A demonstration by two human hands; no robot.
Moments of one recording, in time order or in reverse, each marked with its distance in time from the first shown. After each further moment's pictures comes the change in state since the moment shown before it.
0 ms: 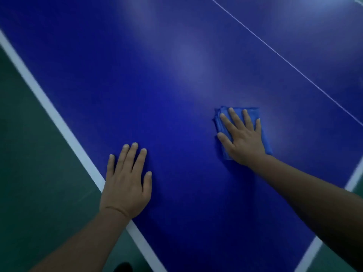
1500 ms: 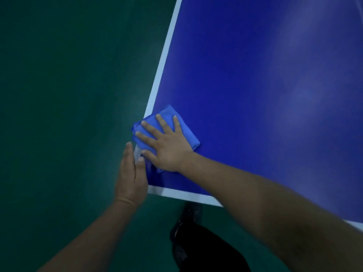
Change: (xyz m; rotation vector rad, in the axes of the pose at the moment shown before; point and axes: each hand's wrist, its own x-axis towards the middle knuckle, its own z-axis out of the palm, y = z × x) left_hand -0.274 0.302 0.058 -0.707 0.554 -1.150; right_hand -0.235 -0.064 0.058 -0.210 -0.175 -1.427
